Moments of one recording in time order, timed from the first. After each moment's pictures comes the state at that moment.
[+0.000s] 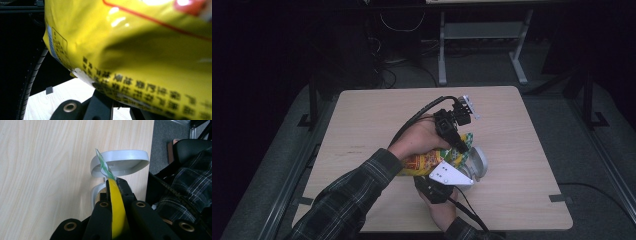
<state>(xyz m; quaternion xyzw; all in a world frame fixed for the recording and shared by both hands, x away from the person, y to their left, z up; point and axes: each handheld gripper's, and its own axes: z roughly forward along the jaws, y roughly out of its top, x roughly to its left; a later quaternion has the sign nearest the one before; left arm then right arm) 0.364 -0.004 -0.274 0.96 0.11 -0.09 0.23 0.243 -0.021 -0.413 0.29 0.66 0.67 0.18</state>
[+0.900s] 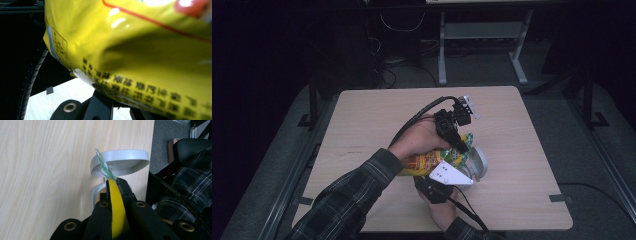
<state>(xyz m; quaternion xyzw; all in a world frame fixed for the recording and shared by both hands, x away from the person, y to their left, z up) 0.364 -0.004 -0.275 0.96 0.11 -0.09 0.23 0.244 -0.021 -0.413 0.30 0.66 0.67 0.18</state>
